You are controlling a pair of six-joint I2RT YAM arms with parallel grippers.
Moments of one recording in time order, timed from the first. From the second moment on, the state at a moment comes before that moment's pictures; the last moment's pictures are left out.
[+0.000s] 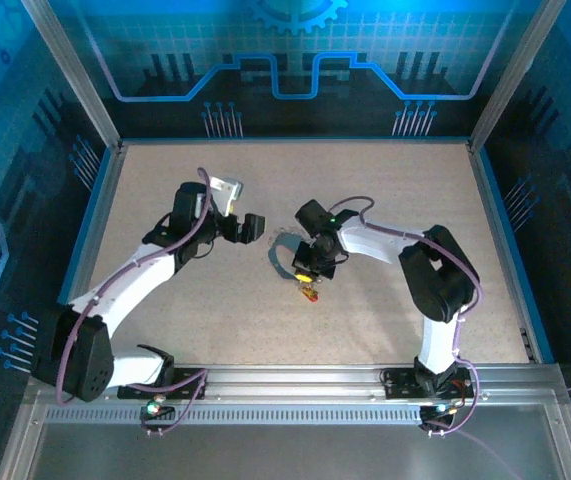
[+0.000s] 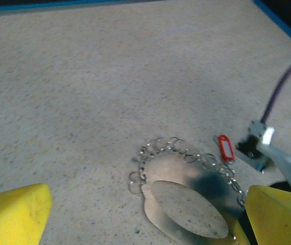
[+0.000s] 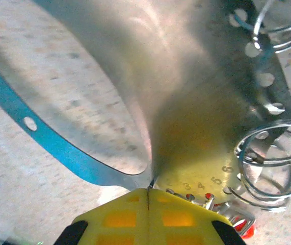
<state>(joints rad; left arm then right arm) -0.30 1.28 0.85 -0.12 0.31 -0.10 0.66 1.86 1.24 -0.70 -0.33 1.04</state>
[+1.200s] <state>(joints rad) -0.40 0.92 0.57 0.09 0.60 0.62 0.60 1.58 1.33 -0.65 -0.50 0.31</state>
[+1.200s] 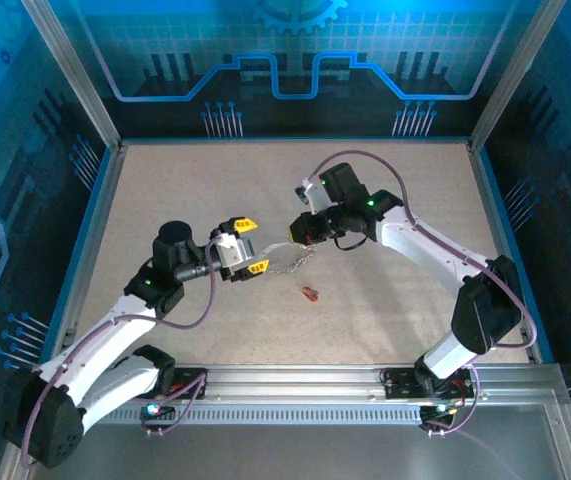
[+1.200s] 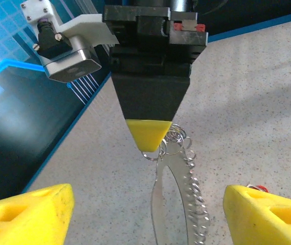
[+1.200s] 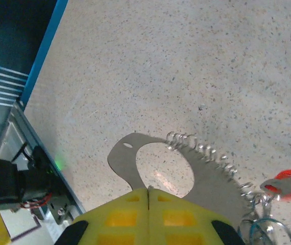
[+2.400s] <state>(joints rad) -0.40 0.98 0.70 -0.08 0.72 0.40 0.66 1.19 0.79 0.17 -0.64 -0.30</state>
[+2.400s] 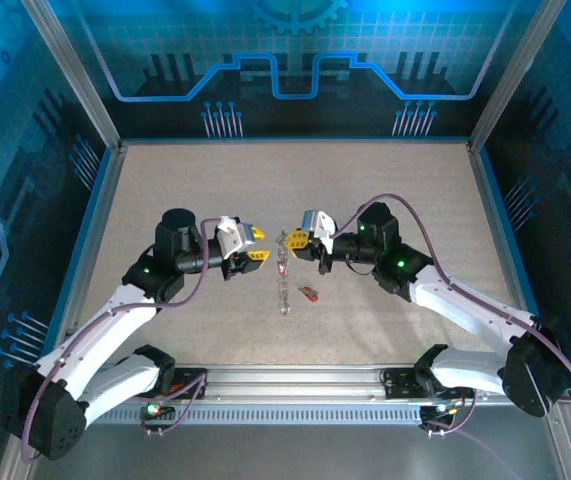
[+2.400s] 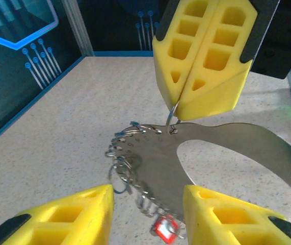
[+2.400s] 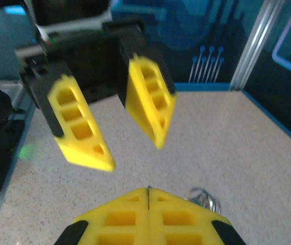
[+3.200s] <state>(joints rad) -0.40 1.01 0.71 -0.02 0.89 0.33 0.69 1.24 0.78 0.26 -0.74 -0.34</state>
